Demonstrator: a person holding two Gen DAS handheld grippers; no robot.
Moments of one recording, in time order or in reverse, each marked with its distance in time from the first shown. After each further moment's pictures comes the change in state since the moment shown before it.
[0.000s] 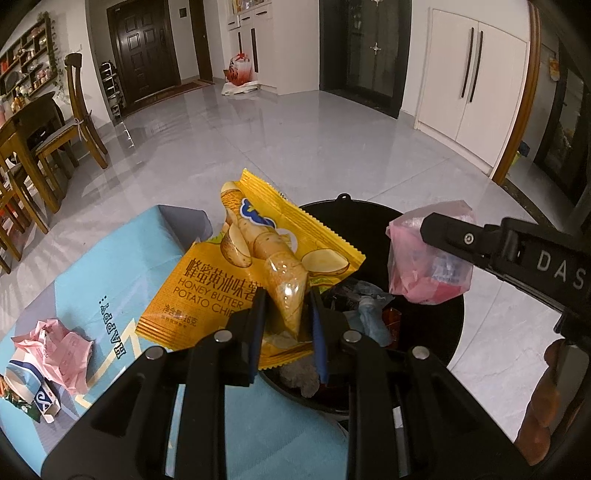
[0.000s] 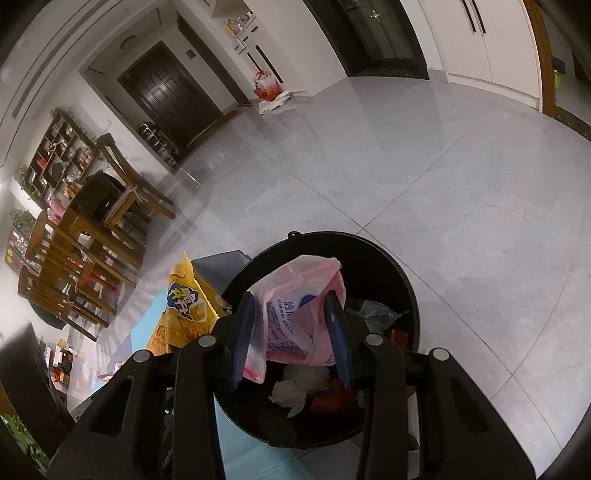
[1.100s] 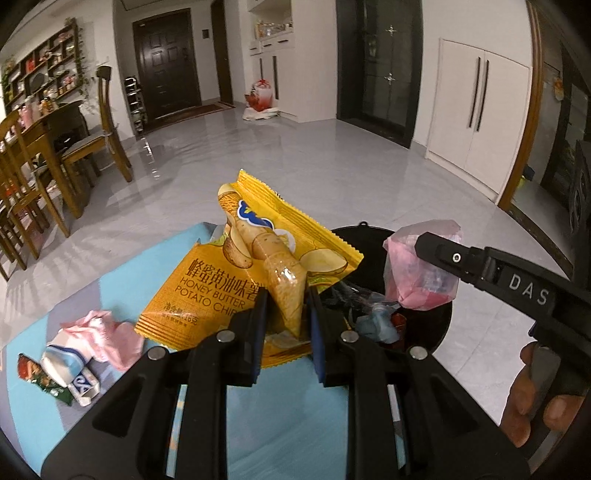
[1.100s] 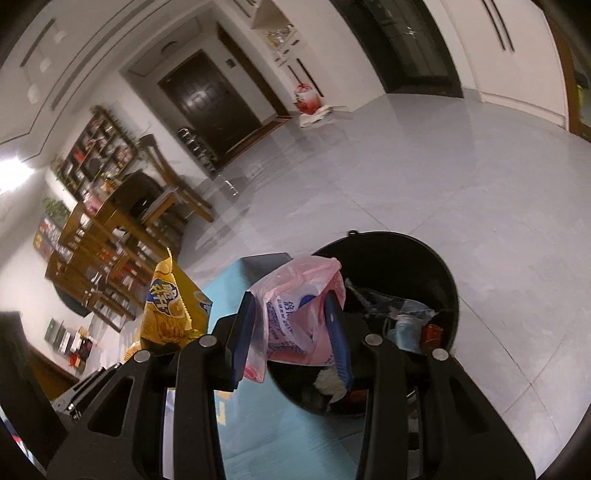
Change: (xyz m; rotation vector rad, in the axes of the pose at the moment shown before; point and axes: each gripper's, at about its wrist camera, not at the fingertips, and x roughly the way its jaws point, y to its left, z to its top) left arm -0.081 0.022 -0.017 -0.038 -0.108 0.044; right arm -0.028 0.019 -0.017 -0.057 -0.059 0.132
